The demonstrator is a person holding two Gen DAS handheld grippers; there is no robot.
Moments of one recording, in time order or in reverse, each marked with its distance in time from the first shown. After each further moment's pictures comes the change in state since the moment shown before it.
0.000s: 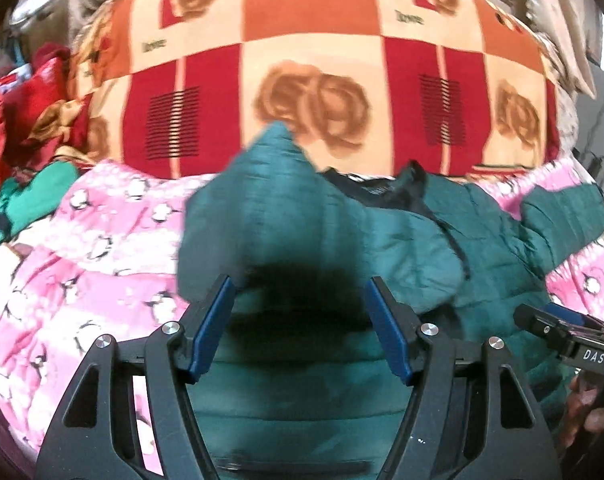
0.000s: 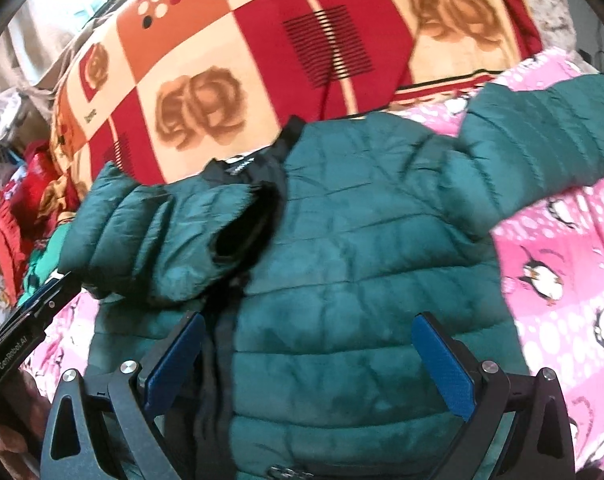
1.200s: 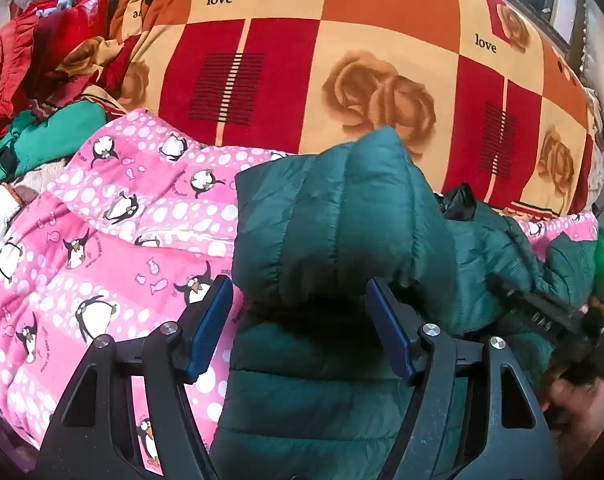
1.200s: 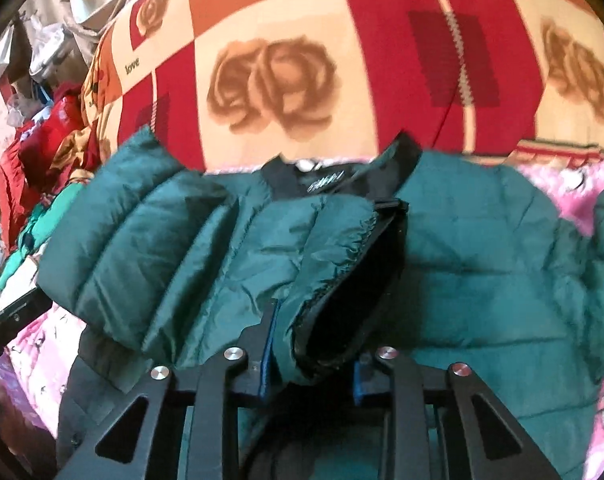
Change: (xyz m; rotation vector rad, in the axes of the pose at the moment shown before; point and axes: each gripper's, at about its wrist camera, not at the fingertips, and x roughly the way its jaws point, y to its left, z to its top) left arm 0.029 0.061 -0.003 -0.181 0.051 -0.008; right arm 0.091 0.070 0.048 -0.235 -0.026 0.041
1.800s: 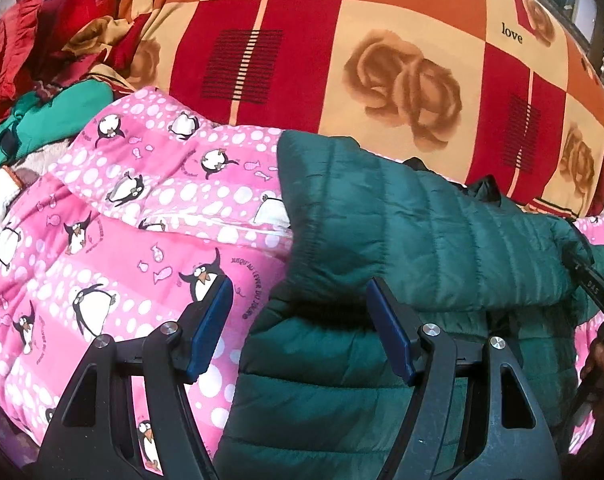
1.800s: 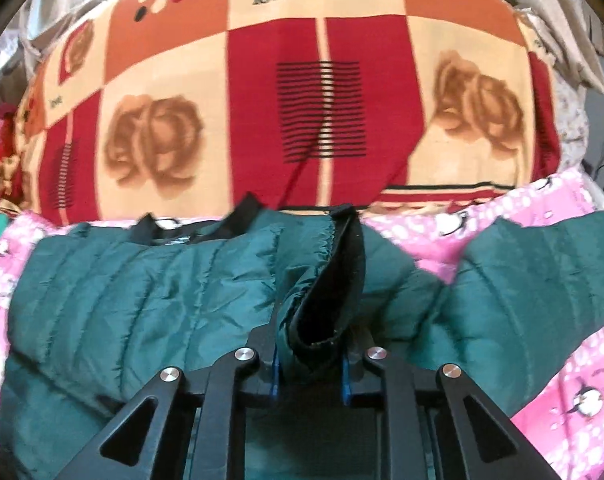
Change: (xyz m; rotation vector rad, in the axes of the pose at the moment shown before) left arm 0.026 0.008 0.000 -0.029 0.059 0.055; right arm -0.040 -0.090 0.042 -0.006 -0.107 -0.329
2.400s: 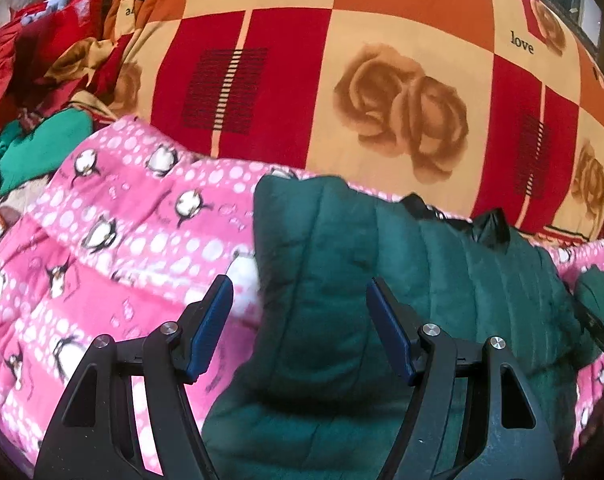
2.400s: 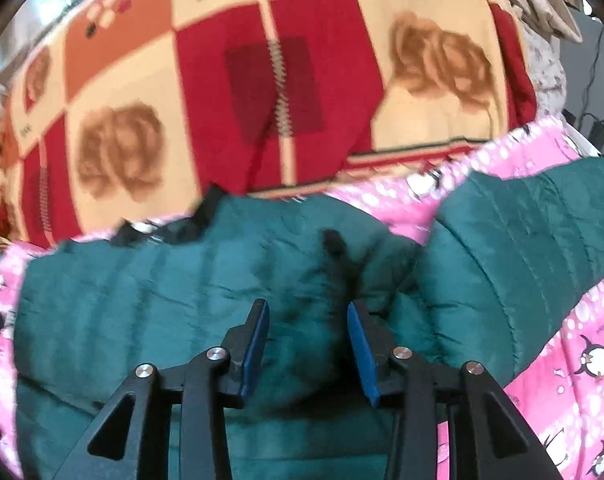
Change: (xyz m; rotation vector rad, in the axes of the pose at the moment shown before) left arm 0.032 -0.030 0.047 -0.004 -0.049 0.025; right arm -0.006 -0.024 -0.006 0.151 0.068 0.059
